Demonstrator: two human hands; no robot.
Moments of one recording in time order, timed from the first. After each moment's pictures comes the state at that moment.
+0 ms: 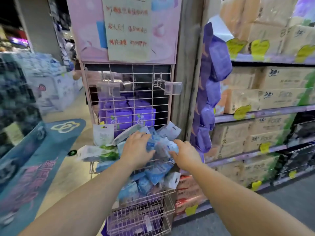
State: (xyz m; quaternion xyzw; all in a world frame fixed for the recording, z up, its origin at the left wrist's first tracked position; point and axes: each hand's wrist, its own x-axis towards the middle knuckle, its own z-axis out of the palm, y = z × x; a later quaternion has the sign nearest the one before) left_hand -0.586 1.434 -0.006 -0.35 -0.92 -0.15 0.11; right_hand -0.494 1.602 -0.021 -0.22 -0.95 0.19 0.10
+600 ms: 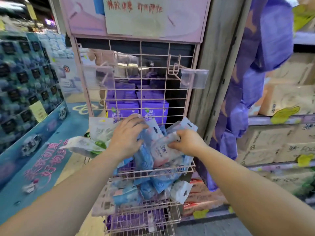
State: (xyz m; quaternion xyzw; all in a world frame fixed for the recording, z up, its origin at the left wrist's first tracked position) left_hand -0.693 1.437 -0.028 -0.37 -0.88 -0.16 0.25; right_hand -0.604 1.651 -0.006 -0.08 -0.97 0.21 0.03
